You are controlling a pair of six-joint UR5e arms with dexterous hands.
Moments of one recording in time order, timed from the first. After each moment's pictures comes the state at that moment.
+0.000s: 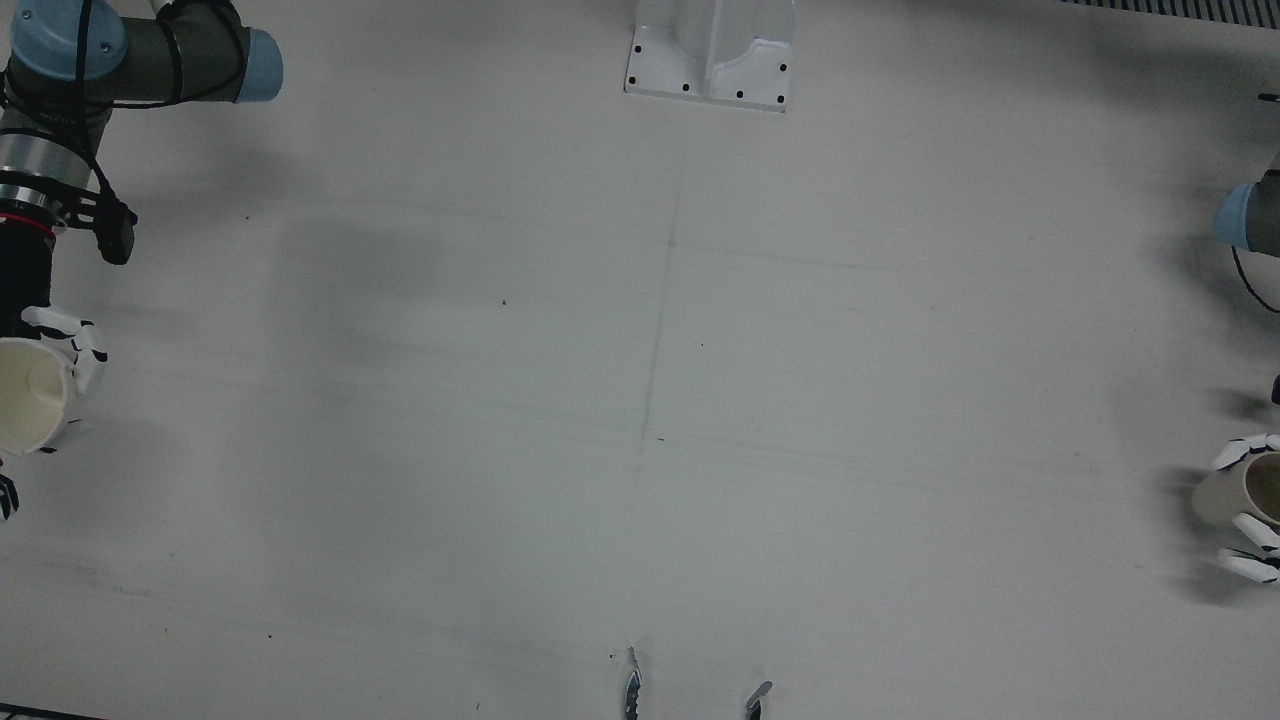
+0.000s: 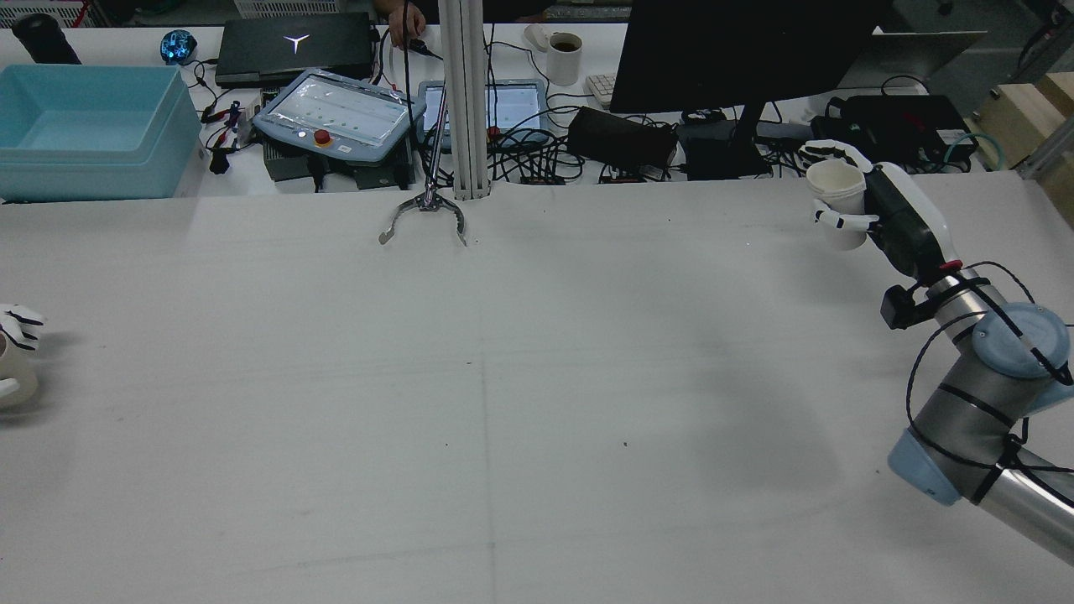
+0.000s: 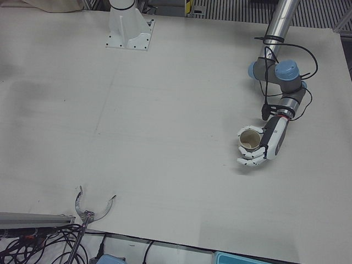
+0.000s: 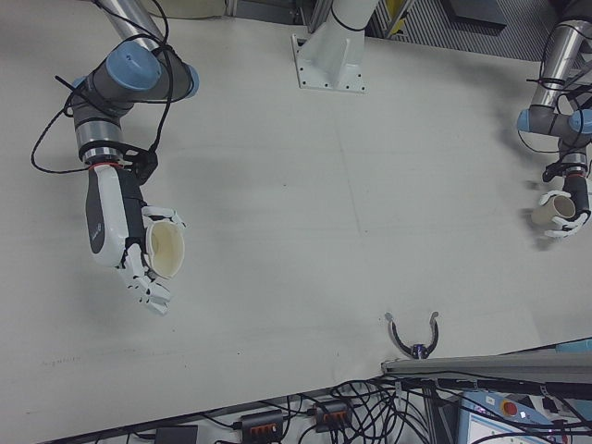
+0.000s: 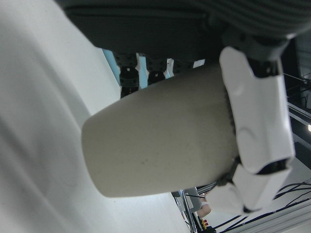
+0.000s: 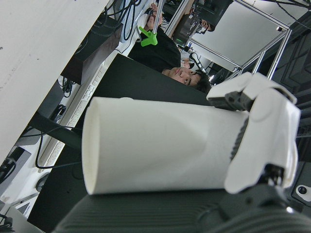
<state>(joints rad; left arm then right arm) -0.93 -1.53 -1.26 -0.61 1.26 0.53 0.96 -1.41 1.59 -3.14 -1.07 -0.55</state>
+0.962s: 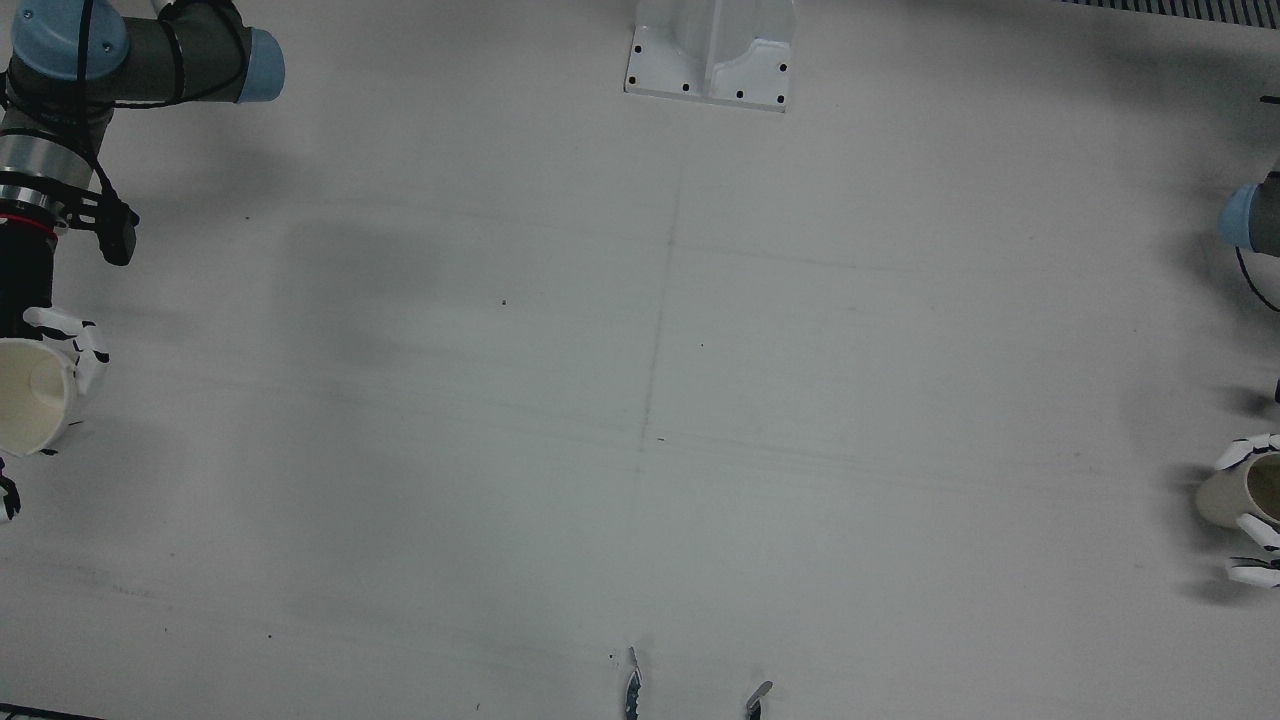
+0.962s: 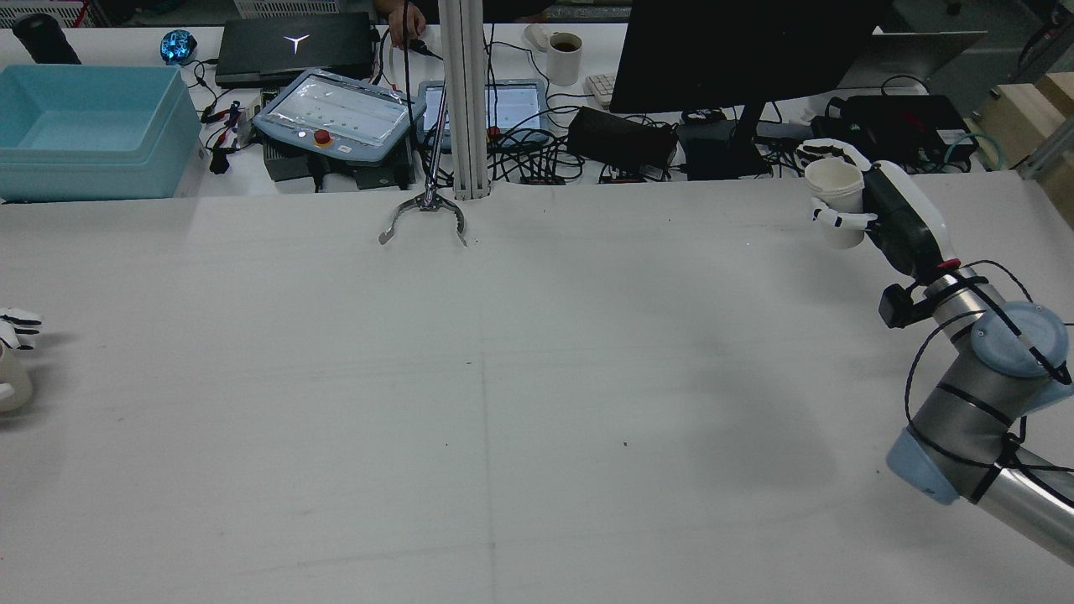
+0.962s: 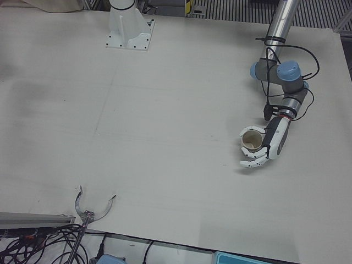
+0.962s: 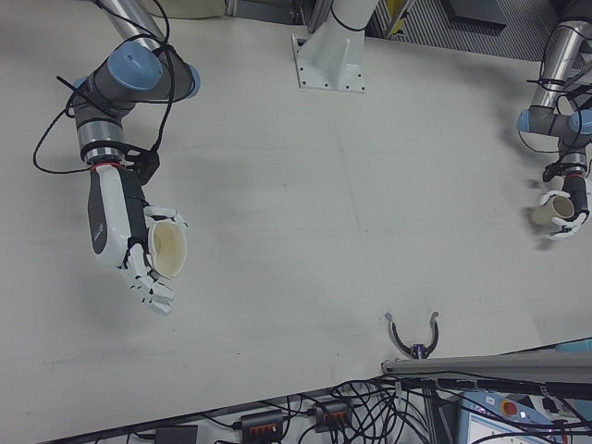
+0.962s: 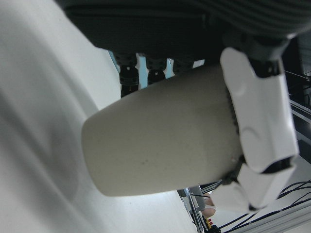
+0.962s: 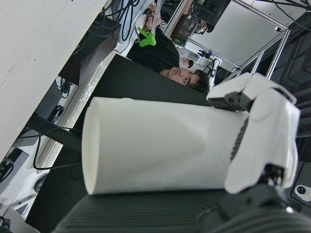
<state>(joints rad) -0.93 -1.53 -1.23 -0.63 1.26 0.54 0.96 -1.40 1.59 -3.14 -1.07 -0.55</state>
